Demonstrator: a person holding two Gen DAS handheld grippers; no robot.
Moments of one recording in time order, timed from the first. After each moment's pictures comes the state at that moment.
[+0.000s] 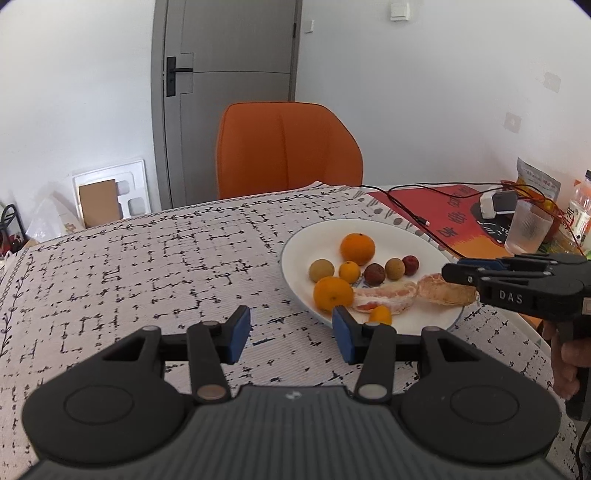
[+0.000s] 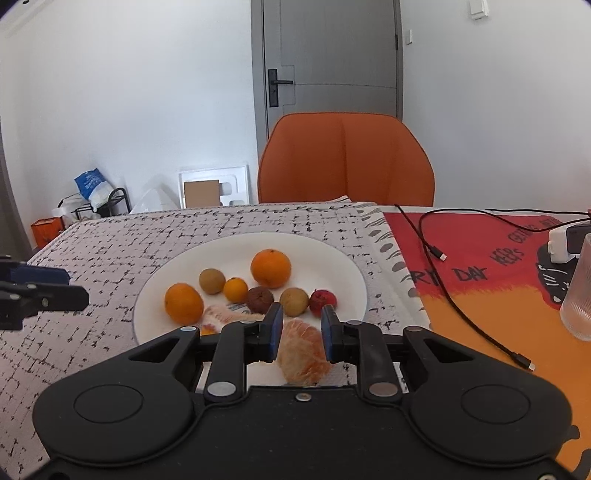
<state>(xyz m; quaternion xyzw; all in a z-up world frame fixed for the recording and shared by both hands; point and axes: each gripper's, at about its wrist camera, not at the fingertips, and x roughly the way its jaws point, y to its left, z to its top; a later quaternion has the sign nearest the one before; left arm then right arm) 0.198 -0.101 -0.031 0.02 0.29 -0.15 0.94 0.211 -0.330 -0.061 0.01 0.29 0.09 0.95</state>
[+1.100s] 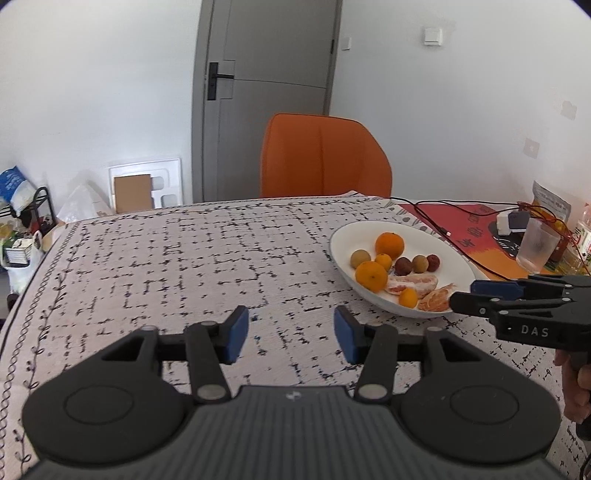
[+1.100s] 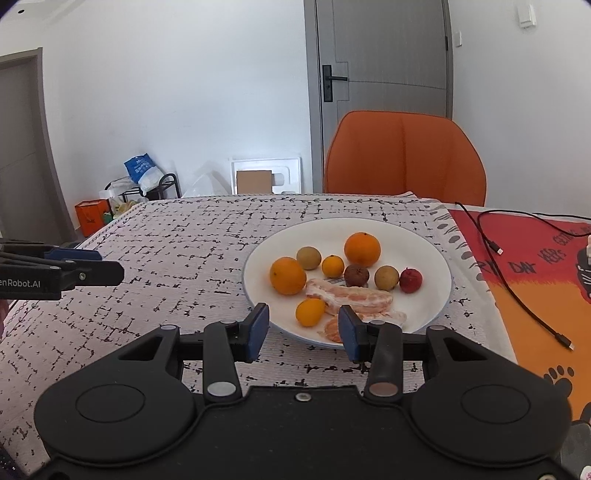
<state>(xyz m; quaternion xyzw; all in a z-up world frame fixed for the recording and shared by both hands) 0.144 -0.049 -0.025 -0.02 0.28 -0.10 0.95 0.163 -0.280 -0.045 0.00 0.29 0.17 0.94</state>
